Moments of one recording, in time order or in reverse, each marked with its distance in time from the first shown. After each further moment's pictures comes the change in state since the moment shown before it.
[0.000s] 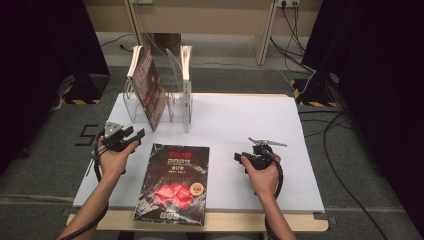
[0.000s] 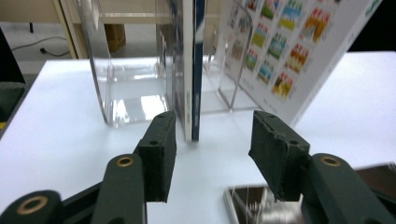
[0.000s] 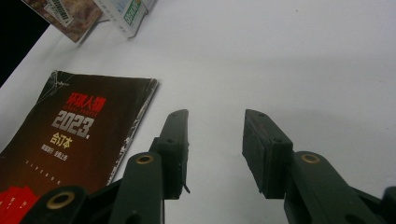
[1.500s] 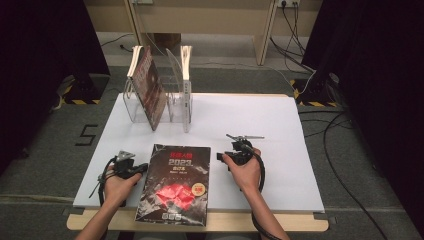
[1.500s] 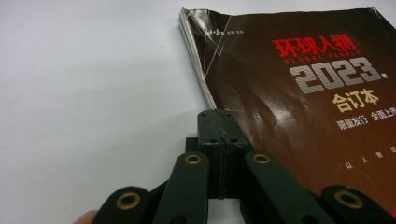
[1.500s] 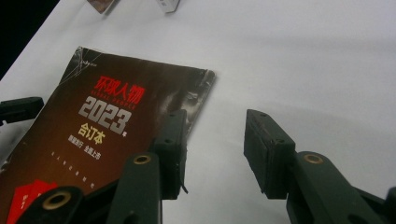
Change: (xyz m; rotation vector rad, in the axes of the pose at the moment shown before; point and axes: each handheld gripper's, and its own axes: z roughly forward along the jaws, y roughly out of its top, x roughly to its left) left arm -0.024 -0.070 -0.016 0.342 -0.099 -0.012; right arm 0.041 0.011 0.036 0.116 0.045 -0.053
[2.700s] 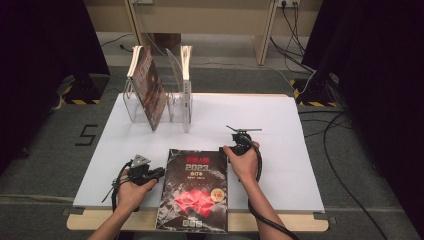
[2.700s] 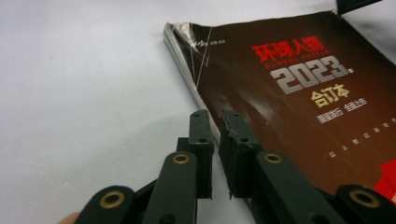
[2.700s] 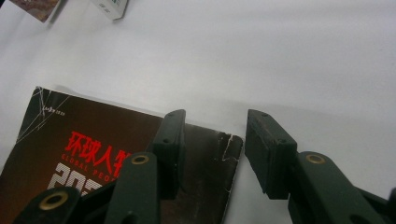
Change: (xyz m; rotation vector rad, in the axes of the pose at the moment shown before) left arm -0.046 -0.002 0.003 -0.032 -0.107 0.052; right arm -0.022 0.021 0.028 0.058 -0.076 0.074
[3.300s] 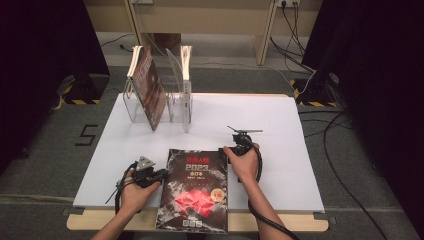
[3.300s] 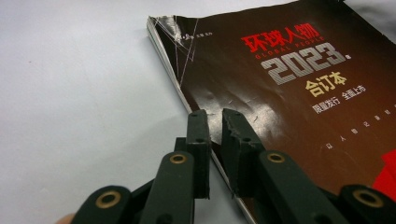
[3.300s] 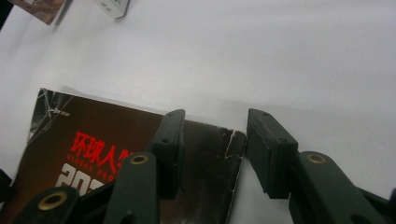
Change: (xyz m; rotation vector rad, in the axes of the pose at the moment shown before) left arm -0.009 -0.005 0.006 0.017 0.012 0.062; right arm -0.004 -0.003 0.003 0.008 0.037 0.043
